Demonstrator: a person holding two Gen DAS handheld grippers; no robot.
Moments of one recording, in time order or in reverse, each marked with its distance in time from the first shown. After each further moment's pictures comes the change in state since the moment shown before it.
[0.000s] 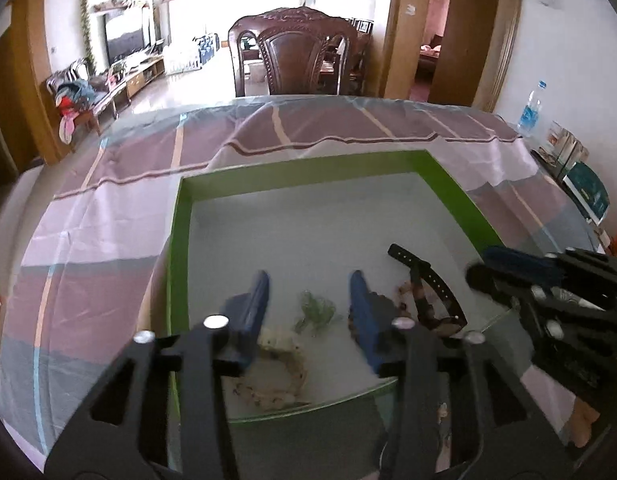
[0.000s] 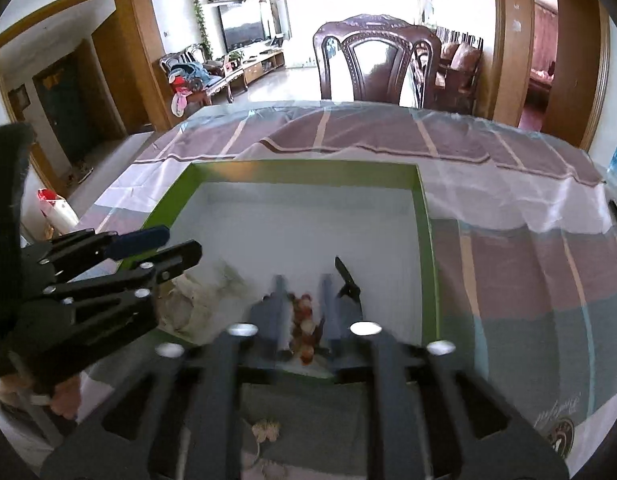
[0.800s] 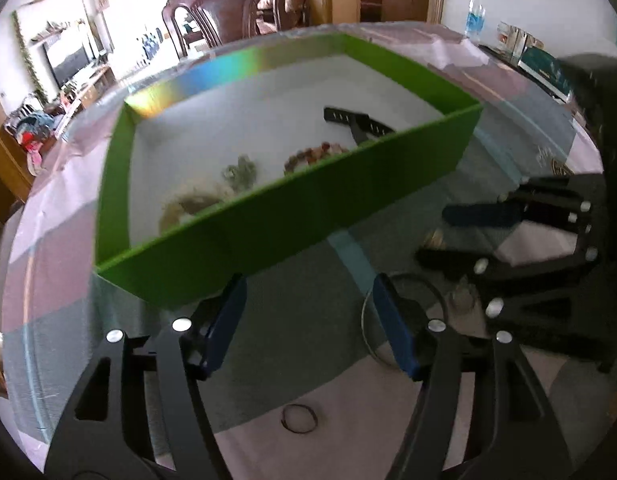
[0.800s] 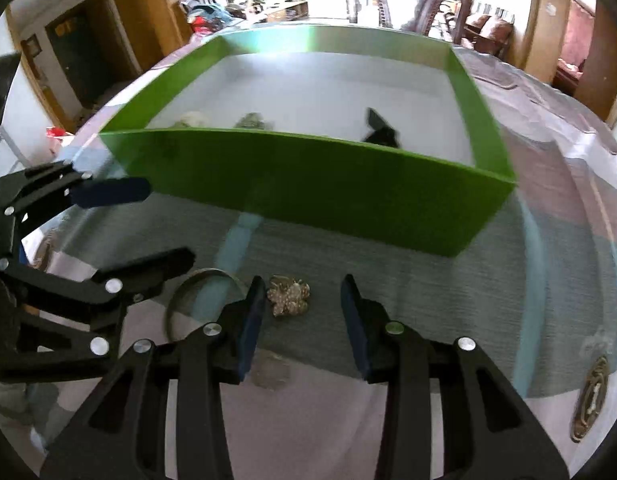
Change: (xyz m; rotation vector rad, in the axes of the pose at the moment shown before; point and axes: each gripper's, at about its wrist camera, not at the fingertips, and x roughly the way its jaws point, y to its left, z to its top) left arm 0.004 -0.036 -0.095 0.247 0.156 -0.054; right arm 0.026 0.017 -0.095 -0.100 0.182 -0.005
